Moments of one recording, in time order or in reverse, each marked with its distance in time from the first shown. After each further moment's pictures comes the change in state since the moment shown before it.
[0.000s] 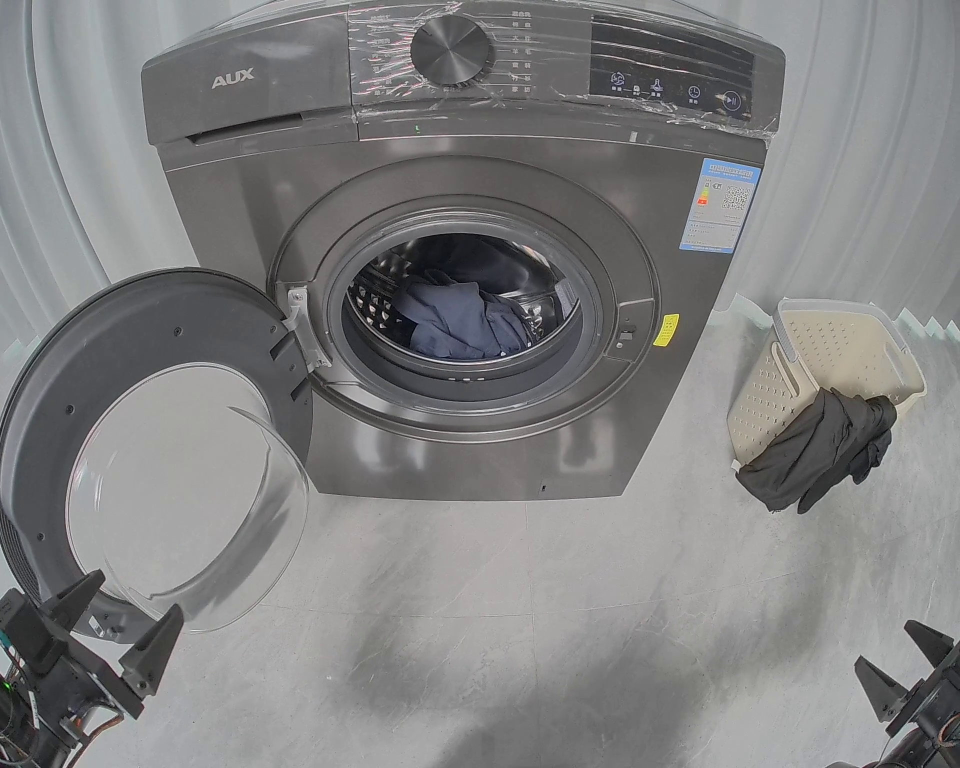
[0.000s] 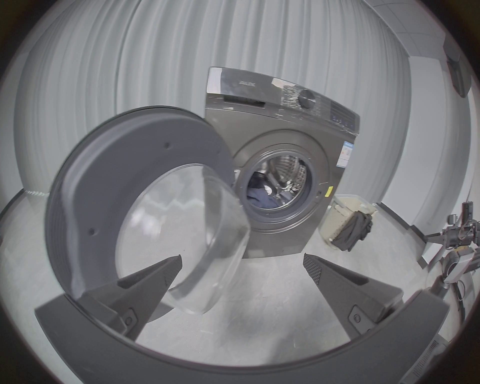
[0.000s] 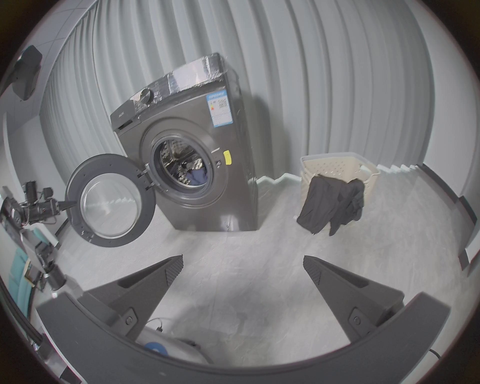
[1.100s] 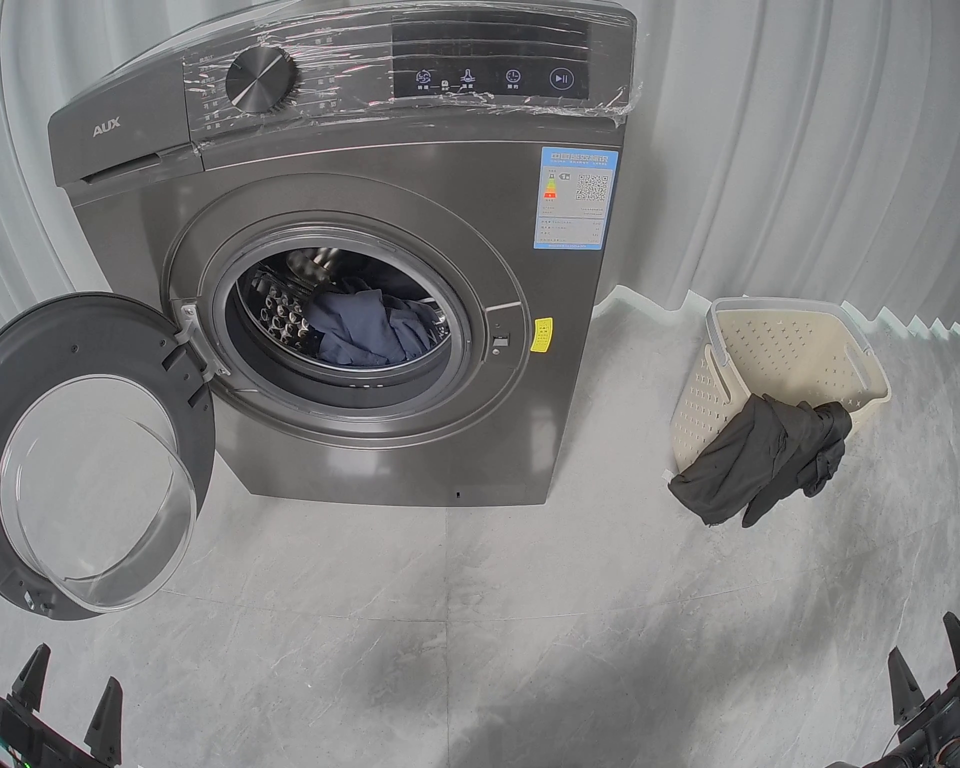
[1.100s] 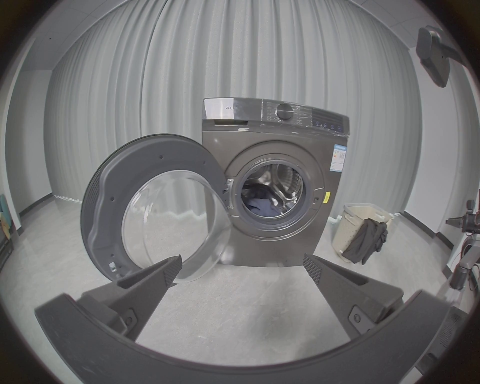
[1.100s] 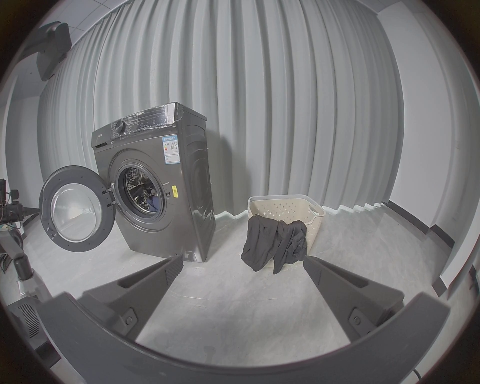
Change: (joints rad) left arm 0.616 -0.720 0.000 0.581 -0.418 0.080; right arm -0.200 -0.319 0.000 0.087 0.021 -0.131
